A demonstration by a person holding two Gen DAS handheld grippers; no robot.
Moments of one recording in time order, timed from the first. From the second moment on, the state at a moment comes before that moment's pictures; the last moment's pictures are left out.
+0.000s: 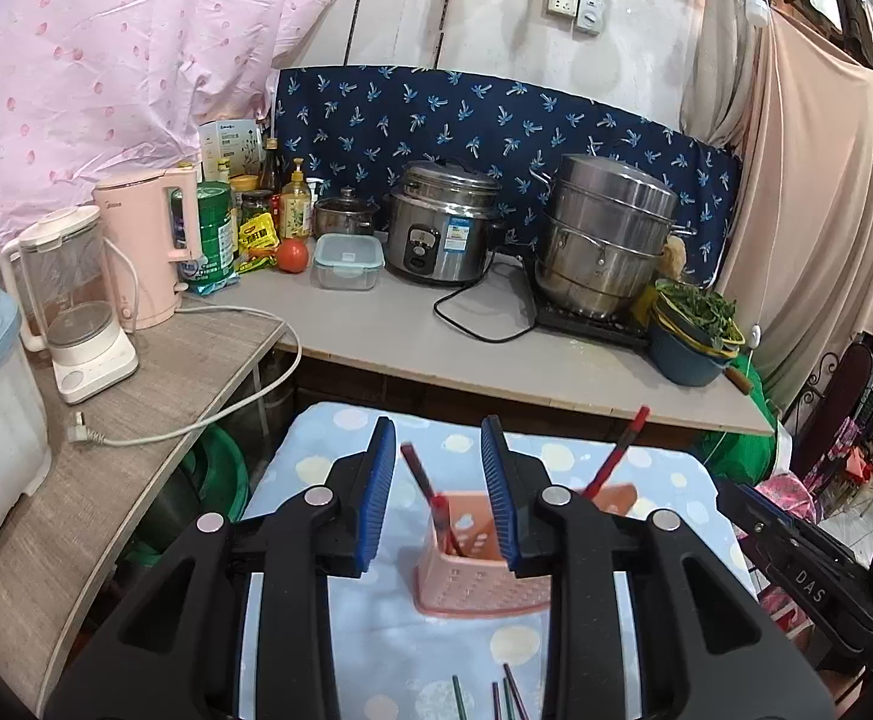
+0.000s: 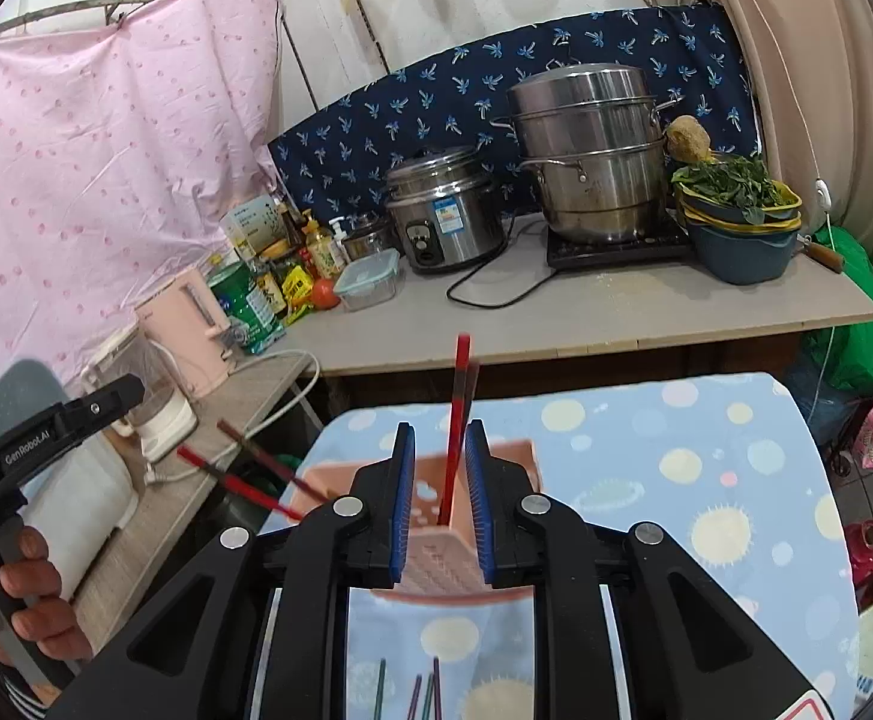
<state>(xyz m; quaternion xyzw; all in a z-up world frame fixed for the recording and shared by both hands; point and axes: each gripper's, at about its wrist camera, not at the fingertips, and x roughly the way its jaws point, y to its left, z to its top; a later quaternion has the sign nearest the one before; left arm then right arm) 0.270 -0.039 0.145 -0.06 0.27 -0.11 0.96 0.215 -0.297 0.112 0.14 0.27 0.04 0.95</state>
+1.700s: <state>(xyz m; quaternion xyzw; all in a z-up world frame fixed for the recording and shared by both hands) 0.095 -0.014 -0.055 -0.01 0.47 -0.10 0.88 0.037 -0.219 -0.090 0.05 0.48 0.04 0.88</state>
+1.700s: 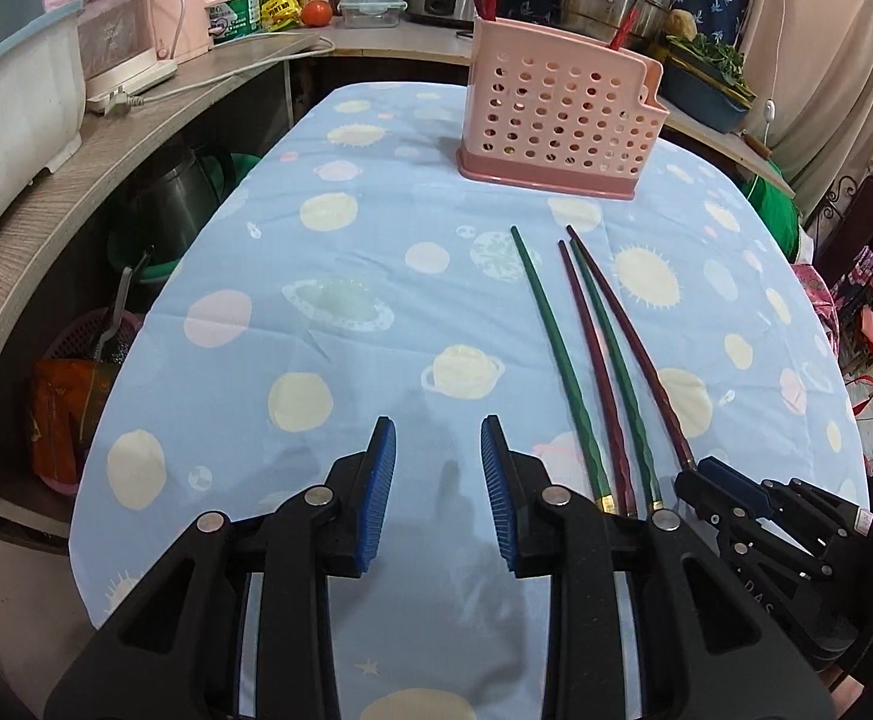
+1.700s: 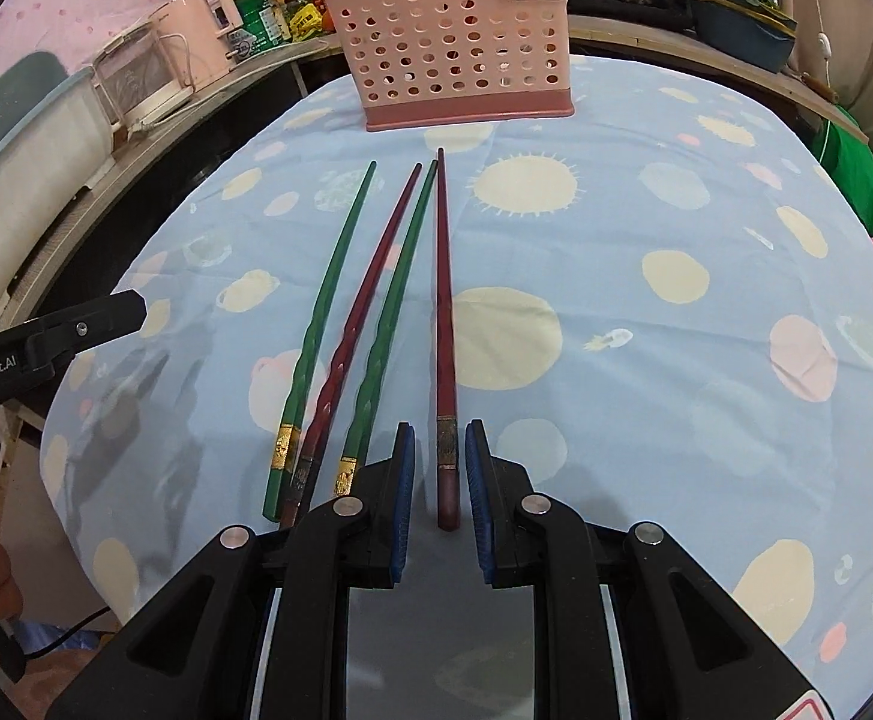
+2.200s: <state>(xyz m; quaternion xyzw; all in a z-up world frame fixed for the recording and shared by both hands) 0.084 -0.030 -0.068 0.00 0.49 -0.12 0.87 0.028 -0.233 -0.089 0.06 0.47 0.01 0.88</state>
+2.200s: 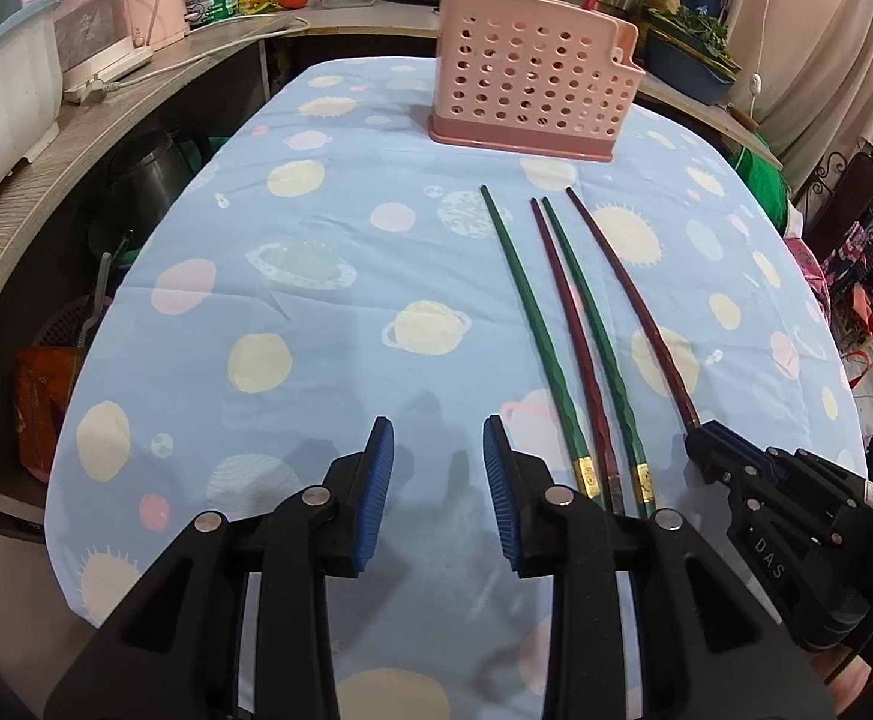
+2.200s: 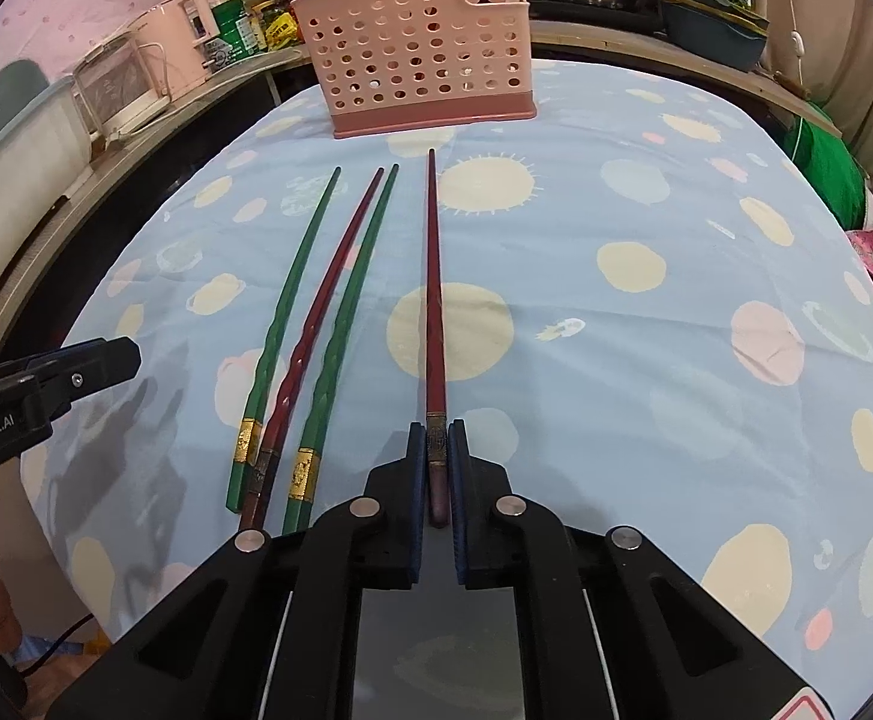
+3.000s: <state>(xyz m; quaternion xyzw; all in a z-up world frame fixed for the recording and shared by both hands) 0.077 -0.071 -0.093 0.01 0.52 -0.18 0.83 0.015 -0.254 -0.090 0.09 0.47 0.00 0.88</state>
